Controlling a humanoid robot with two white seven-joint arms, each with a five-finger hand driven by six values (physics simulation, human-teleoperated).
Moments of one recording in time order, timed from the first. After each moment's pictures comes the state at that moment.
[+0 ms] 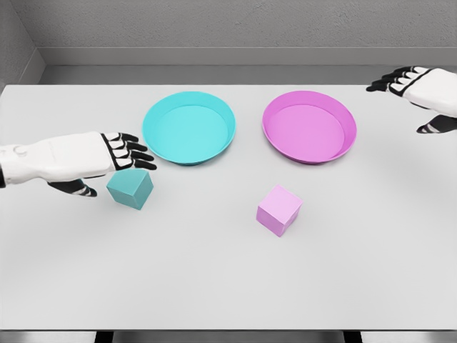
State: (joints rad) left arm -0.62 1.11 -0.75 -1.75 -0.29 -0.61 -0.35; right arm -0.51 -0.84 0.18 -1.45 0.47 -0.61 0.61
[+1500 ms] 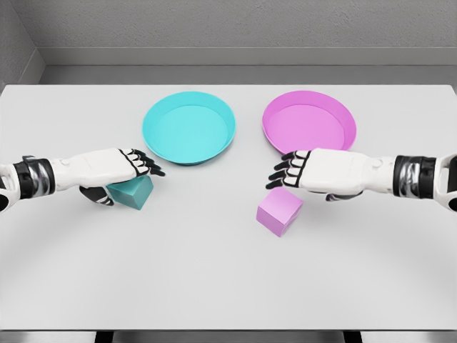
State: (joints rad) left arm -0.62 0.91 -0.86 -1.52 -0.42 -0.47 -0.37; right arm -0.51 -0.82 0.57 -1.75 0.47 -0.61 0.61
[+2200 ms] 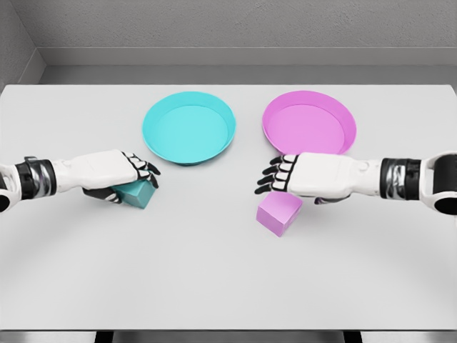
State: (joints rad) left arm -0.64 0.90 -0.87 -1.52 -0.43 -0.49 -0.37; right arm -0.52 -0.78 0.61 -1.74 0.47 -0.61 0.61
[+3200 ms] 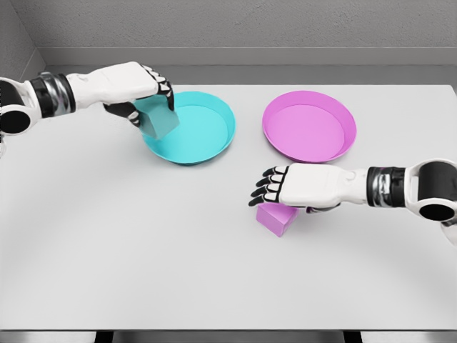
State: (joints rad) left arm -0.96 0.67 -0.87 -1.24 -0.41 -0.54 -0.36; right arm -0.52 -0.74 0.65 -1.73 0.51 -0.61 0.61
